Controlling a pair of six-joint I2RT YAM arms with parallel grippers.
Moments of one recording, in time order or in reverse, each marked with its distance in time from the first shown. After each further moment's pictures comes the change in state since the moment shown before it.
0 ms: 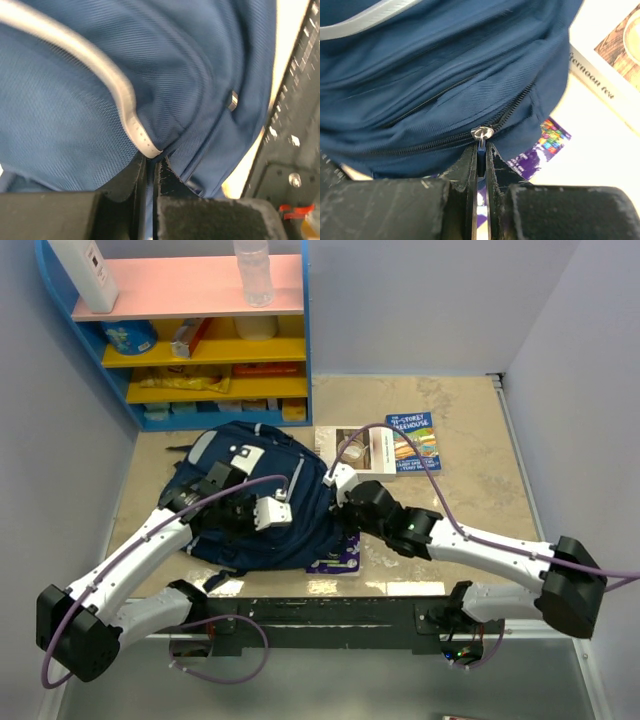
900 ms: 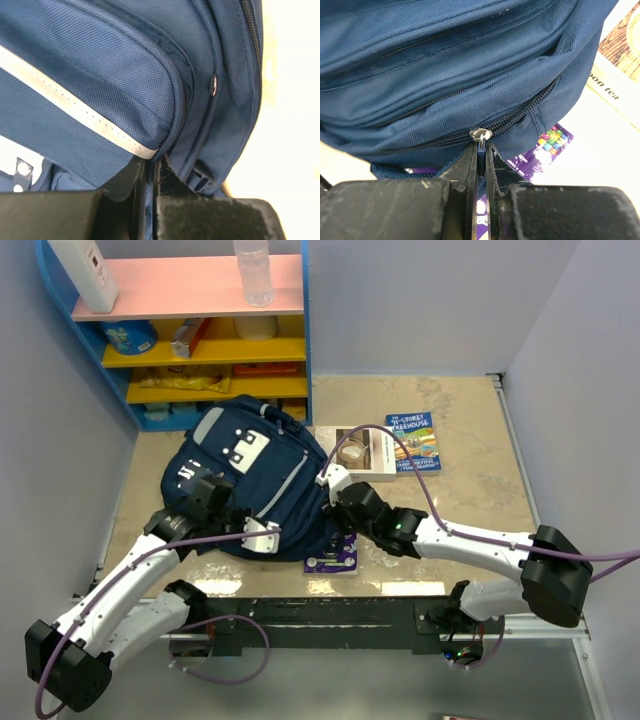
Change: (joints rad) left arm 0.029 -0.192 -0.168 0.143 -0.066 0.414; right arm 0.028 0.055 -0.019 0.071 0.069 0.034
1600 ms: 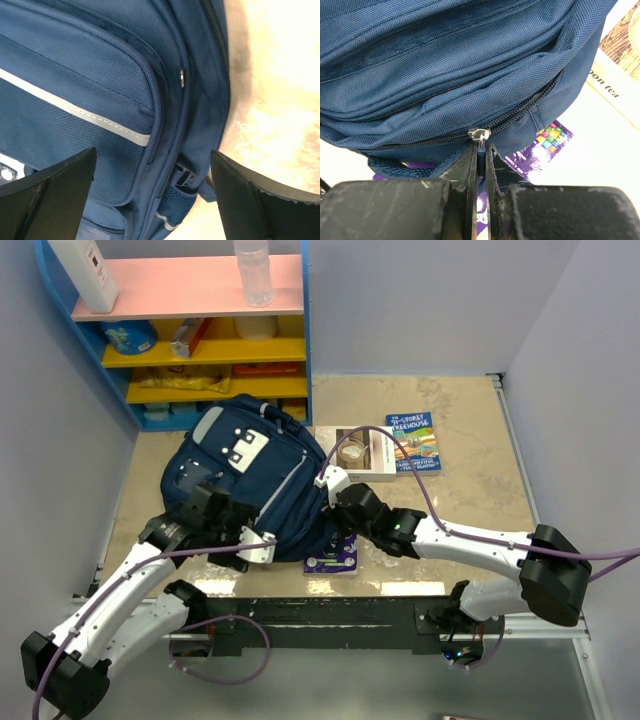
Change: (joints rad) left arm 0.000 -0.064 -0.005 -0.095 0.021 0.035; right arm 0.004 0.007 0.000 -0.013 0.008 -0.018
